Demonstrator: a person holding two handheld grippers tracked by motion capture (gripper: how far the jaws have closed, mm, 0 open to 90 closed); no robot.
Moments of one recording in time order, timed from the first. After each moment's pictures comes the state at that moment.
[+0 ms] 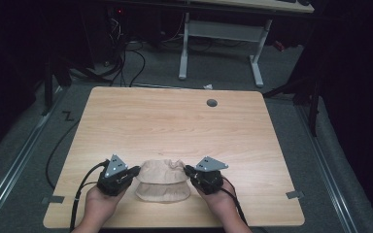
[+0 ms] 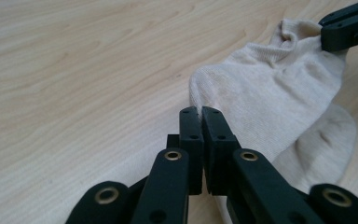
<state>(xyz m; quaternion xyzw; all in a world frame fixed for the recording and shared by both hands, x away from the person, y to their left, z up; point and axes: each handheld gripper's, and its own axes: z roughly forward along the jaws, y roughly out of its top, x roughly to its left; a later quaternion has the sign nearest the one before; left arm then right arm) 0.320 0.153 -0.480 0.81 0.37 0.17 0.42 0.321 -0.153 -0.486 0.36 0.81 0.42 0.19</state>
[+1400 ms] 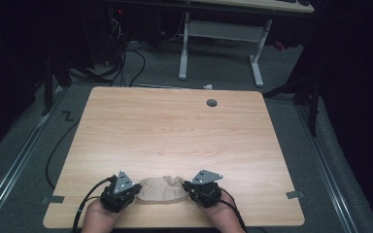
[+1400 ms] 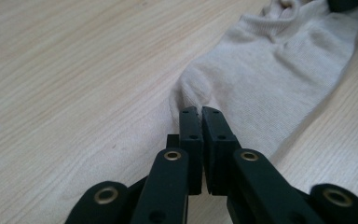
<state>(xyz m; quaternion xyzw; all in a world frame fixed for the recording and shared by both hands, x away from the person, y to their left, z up) 0.298 0.143 -0.510 0.86 0.34 0.15 0.34 0.298 -0.148 -0.510 0.35 0.85 0.37 0.14</state>
